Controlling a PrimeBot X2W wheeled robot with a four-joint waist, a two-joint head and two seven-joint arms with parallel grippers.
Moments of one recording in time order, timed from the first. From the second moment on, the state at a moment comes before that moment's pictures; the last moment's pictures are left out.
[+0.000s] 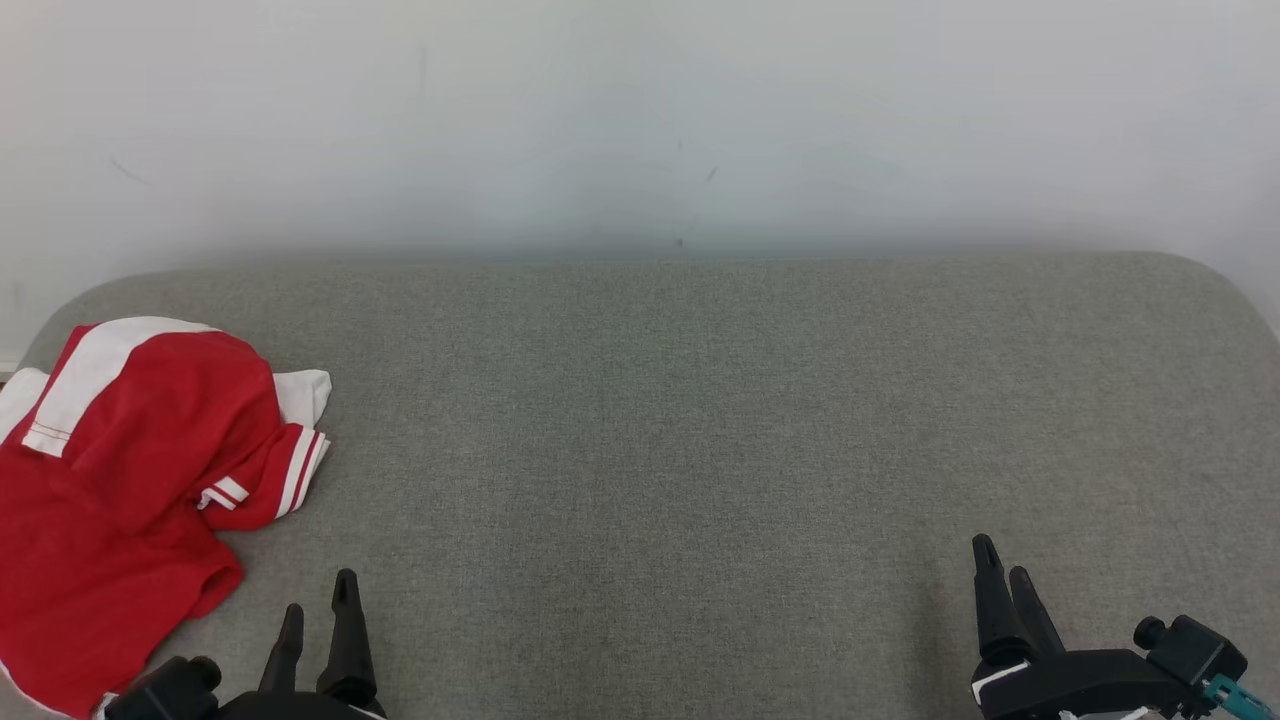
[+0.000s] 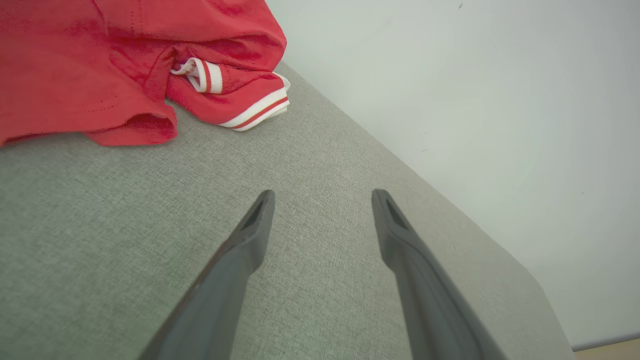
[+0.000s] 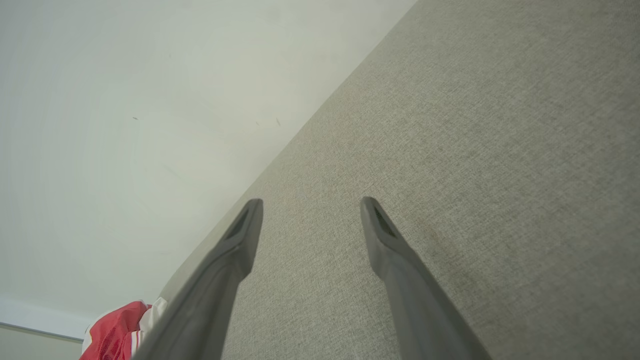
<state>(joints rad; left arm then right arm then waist) -0.05 0.04 0.01 0.23 -0.76 -0.01 -0.05 -0.08 -0.05 0.00 0.37 0.90 0.13 -0.10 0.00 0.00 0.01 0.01</state>
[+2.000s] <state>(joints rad) -0.04 0.08 -0.11 0.24 -0.27 0.01 -0.23 -0.08 -0.05 0.02 0.35 0.33 0.13 -0.11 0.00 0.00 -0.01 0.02</state>
